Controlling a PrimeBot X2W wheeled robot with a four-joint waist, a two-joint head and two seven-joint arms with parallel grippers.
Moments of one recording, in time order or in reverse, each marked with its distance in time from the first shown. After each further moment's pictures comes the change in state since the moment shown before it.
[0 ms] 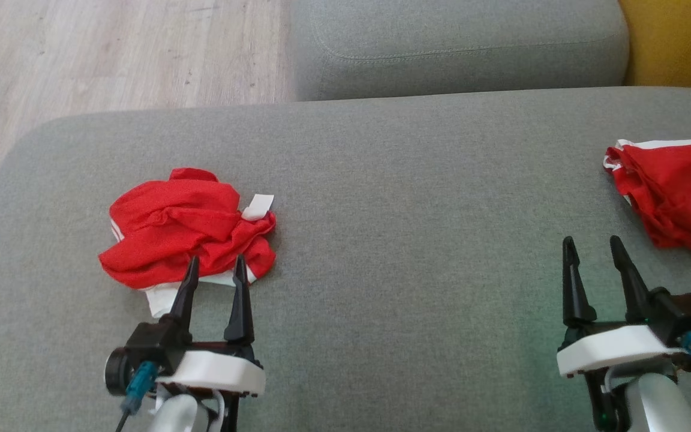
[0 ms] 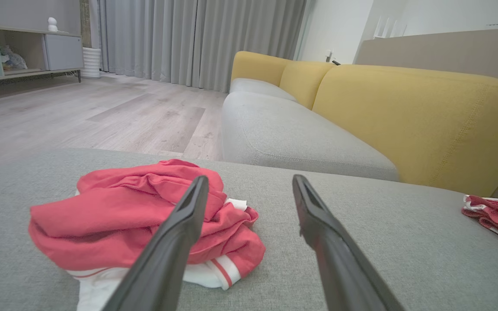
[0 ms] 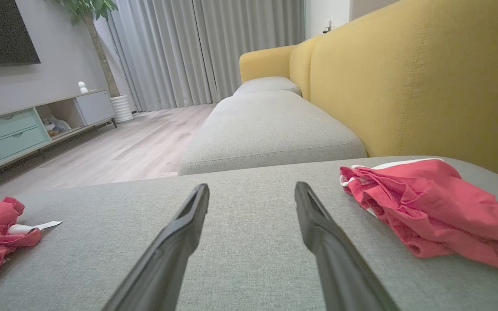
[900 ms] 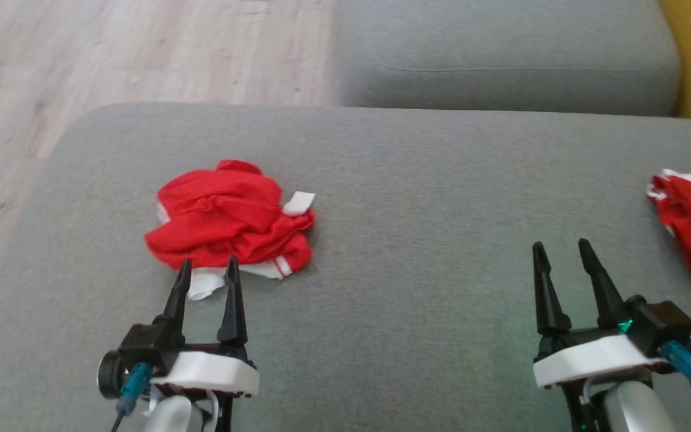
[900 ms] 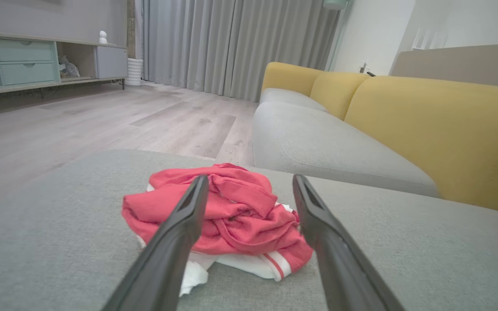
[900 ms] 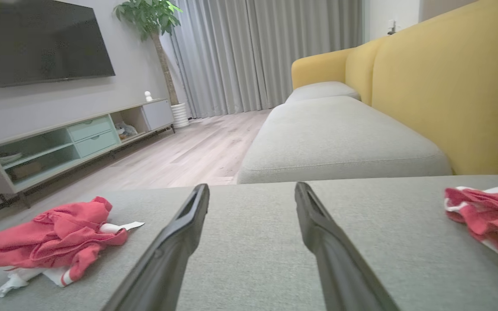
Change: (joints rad) left arm 0.004 0.001 0.020 0.010 0.007 0.002 0.000; right arm 0.039 0.000 0.095 -0.060 0.060 0.000 -0.010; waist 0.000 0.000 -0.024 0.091
